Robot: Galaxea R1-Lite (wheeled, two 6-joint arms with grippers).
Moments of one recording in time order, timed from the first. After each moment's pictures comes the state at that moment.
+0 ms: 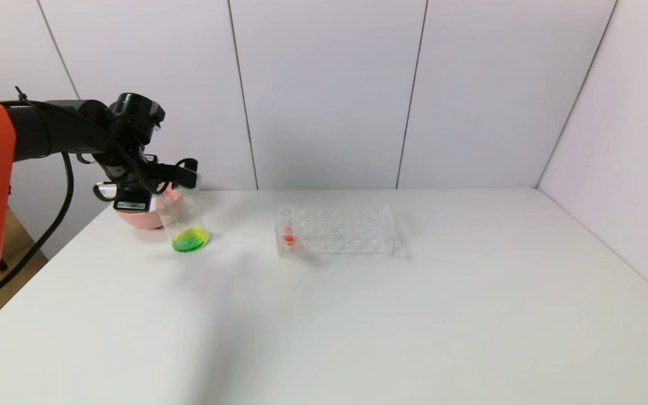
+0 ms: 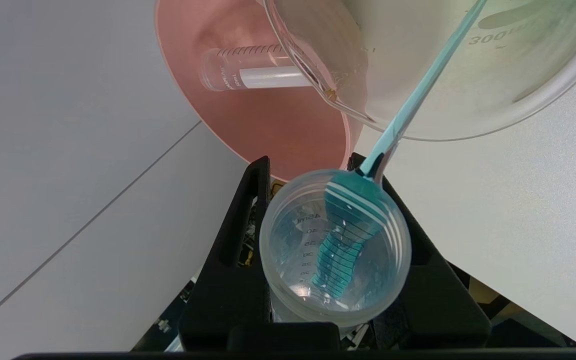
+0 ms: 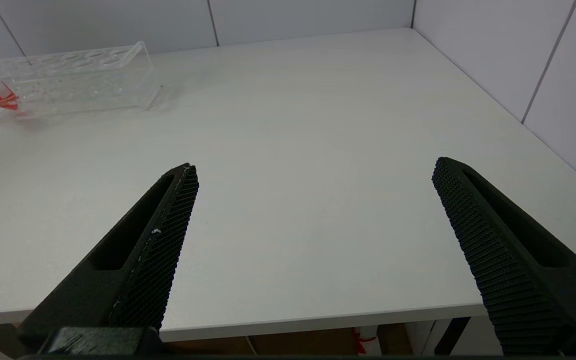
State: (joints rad) left arm -0.02 2.20 -2.02 0.66 0.35 1.48; right arm 0.00 0.00 0.00 -0.02 -0.04 0.10
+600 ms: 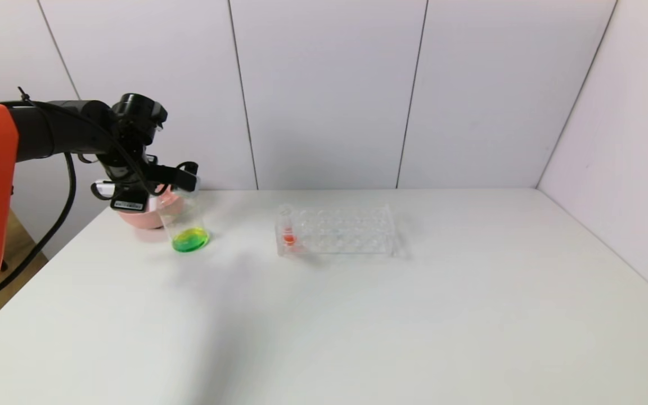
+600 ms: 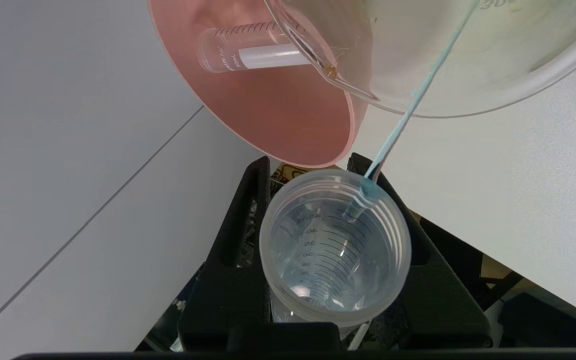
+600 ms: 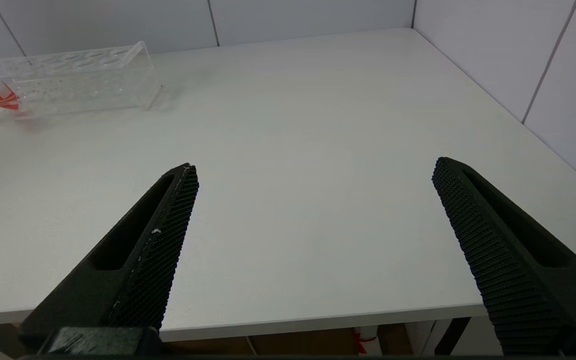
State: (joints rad) left arm -0.03 2.21 -2.02 0.66 0.41 1.52; right arm 0.00 0.00 0.00 -0.02 -0.04 0.10
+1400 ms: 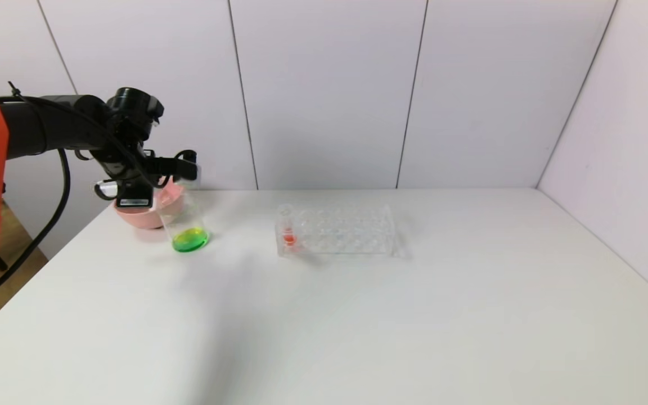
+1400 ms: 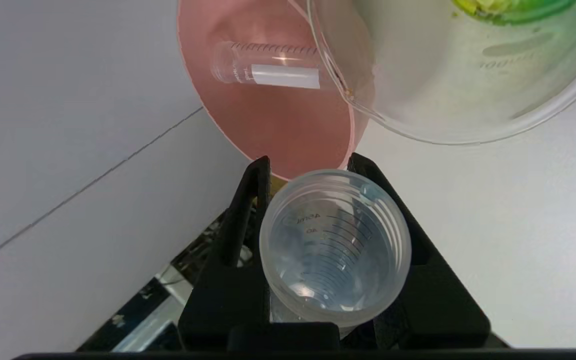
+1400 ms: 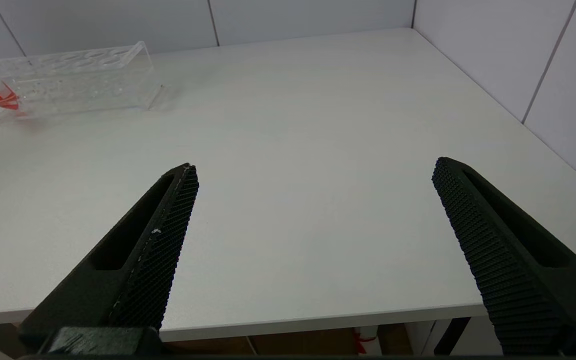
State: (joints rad) left arm -0.02 2.18 -2.02 0.66 0.33 1.35; right arm 0.00 0.00 0.00 -0.02 -0.04 0.10
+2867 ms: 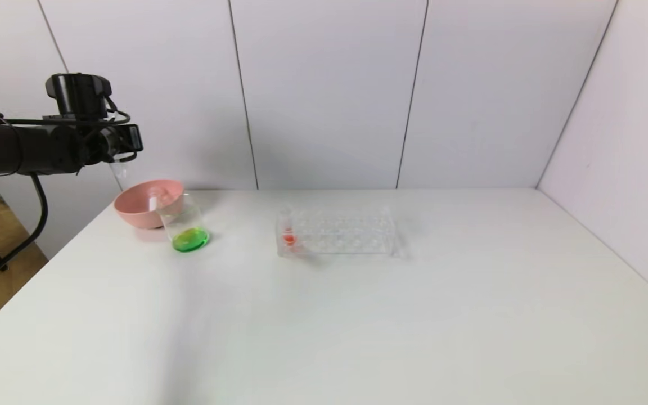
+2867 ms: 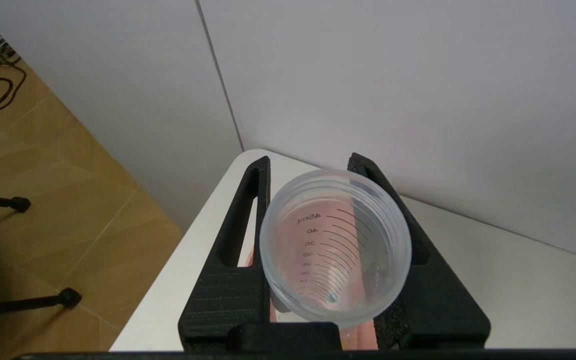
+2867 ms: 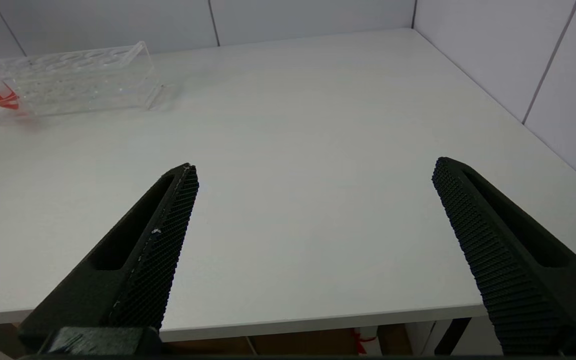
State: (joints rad) left arm 0.10 2.16 -1.78 -0.17 0.33 -0.06; right arm 0.00 0.00 0.00 -0.02 -0.04 0.10
